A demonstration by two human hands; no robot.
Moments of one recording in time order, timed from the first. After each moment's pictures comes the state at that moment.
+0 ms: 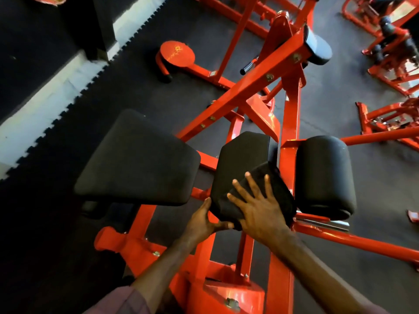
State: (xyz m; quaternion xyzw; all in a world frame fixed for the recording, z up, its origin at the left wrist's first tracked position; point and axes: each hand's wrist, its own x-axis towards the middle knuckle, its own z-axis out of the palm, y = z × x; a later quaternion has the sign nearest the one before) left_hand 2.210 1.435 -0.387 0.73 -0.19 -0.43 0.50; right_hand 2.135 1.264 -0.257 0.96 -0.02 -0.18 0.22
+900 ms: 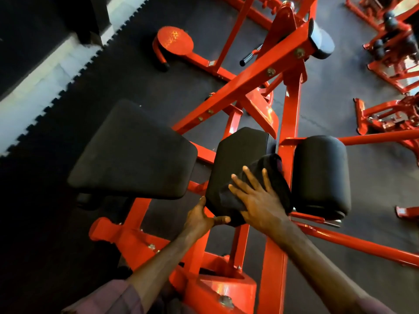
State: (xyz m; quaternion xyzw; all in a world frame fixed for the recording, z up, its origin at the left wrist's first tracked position) left_hand 2.208 1.425 -0.376 0.71 -0.09 -0.48 0.51; right_hand 2.140 1.240 -0.254 0.97 -0.01 -0.17 0.17
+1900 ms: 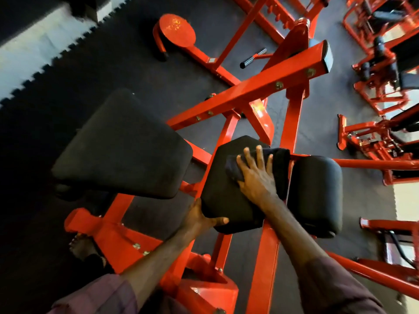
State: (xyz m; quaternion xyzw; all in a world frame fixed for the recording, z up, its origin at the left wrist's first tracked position) left_hand 2.224 1.411 -0.370 0.69 -0.05 -0.50 0.52; right_hand 2.232 1.207 -0.247 0.94 -0.16 -0.23 0.17
